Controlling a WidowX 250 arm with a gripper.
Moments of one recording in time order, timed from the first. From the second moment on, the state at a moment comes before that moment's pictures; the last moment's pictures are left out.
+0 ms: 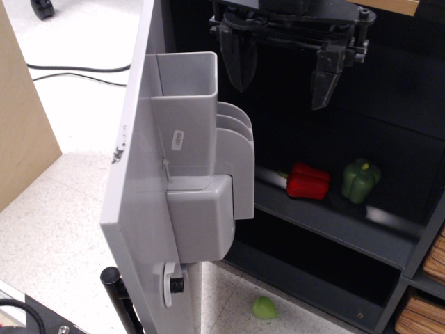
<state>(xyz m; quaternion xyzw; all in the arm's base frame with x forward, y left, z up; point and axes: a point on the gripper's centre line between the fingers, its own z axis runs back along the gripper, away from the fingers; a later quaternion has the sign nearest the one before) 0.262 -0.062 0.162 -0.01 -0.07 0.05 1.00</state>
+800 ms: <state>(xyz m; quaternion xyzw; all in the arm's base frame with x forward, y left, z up) 0.222 -0.058 0.190 -0.03 -0.07 0.06 1.00</state>
